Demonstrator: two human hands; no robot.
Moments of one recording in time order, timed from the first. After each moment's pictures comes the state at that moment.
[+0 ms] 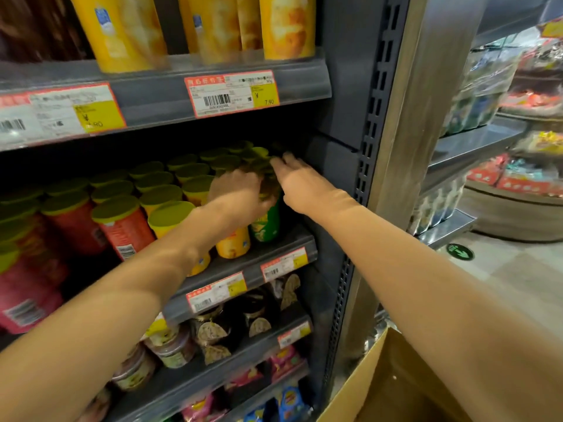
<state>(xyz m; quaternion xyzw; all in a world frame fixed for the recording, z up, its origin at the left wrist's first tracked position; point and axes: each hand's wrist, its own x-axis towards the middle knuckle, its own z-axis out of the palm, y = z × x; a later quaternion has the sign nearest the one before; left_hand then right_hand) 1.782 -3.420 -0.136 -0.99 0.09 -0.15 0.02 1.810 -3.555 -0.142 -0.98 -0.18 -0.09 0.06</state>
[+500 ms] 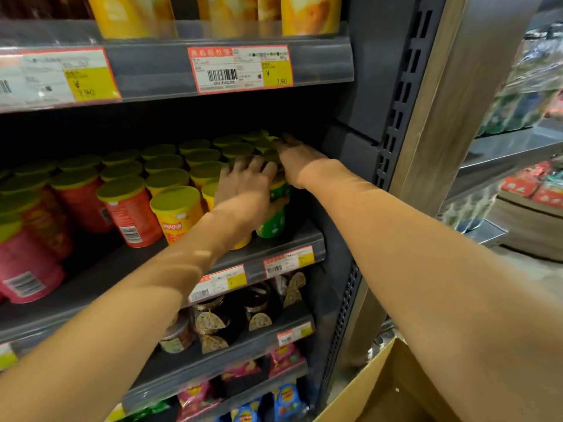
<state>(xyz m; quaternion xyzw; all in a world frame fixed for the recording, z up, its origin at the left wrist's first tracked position) 1.789 -3.424 -0.167 -0.97 0.08 -0.21 0.06 1.864 -3.537 -0.134 -0.98 -0.19 -0.04 0.05</state>
